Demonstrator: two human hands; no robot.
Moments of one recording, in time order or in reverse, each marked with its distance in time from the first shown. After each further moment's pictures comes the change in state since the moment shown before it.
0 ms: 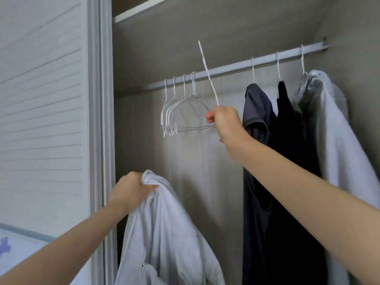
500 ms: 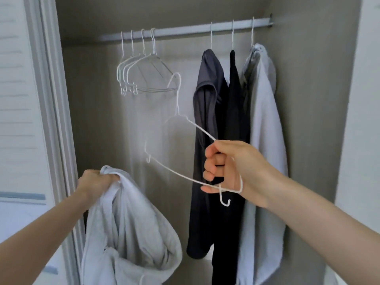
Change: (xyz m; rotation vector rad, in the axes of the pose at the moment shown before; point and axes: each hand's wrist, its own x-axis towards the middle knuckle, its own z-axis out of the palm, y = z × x) left_hand -0.067 -0.044 0.059 -0.389 -0.070 -0.443; right_hand -0.196 0.014 -0.115 0.221 -0.328 0.493
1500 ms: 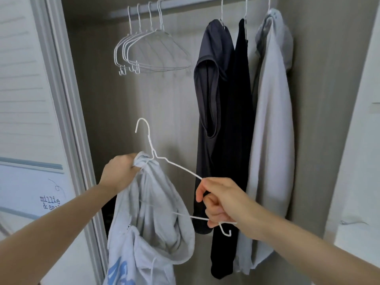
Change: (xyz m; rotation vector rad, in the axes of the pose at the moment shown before) left_hand -0.069 0.006 0.030 0.558 0.004 0.644; right_hand -0.010 0.098 -0.037 -0.148 -0.234 0.091
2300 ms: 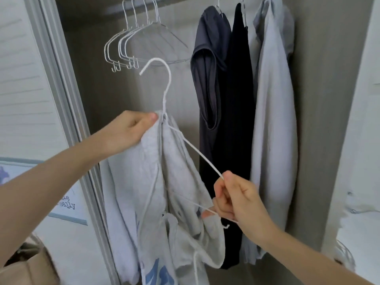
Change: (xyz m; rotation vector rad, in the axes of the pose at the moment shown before) left_hand 0.016 0.098 -0.104 -0.338 -0.146 0.220; right_hand -0.013 0.043 -0.007 0.171 0.086 -0.459
